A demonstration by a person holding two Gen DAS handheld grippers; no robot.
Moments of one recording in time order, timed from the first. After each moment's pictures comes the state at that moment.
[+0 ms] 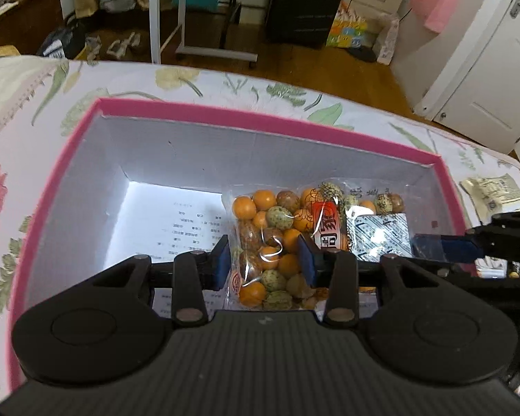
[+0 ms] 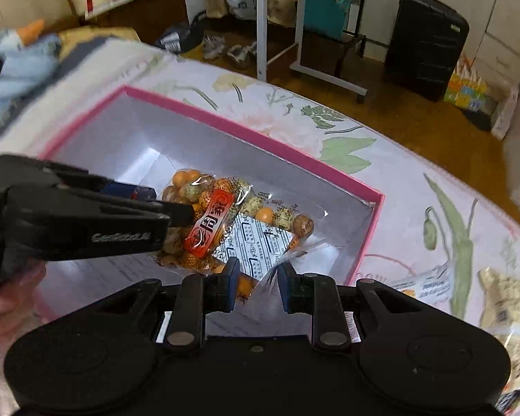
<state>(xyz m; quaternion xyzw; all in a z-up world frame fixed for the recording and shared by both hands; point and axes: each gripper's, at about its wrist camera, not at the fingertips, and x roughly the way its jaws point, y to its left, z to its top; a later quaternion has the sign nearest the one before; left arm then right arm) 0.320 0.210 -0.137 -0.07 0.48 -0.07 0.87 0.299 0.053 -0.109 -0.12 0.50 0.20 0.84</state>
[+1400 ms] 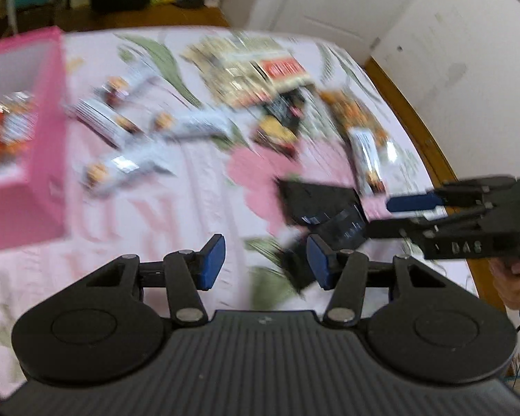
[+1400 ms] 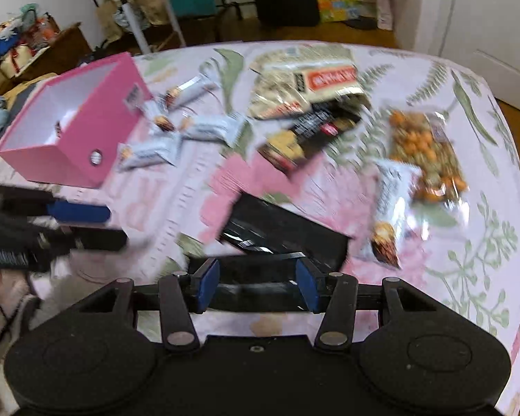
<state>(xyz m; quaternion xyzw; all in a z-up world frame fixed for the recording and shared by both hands) 0.116 -0.032 -0.115 -0.04 0.50 -0.32 0.81 0.075 -0.257 -0.102 0.04 0.53 0.08 0.84</state>
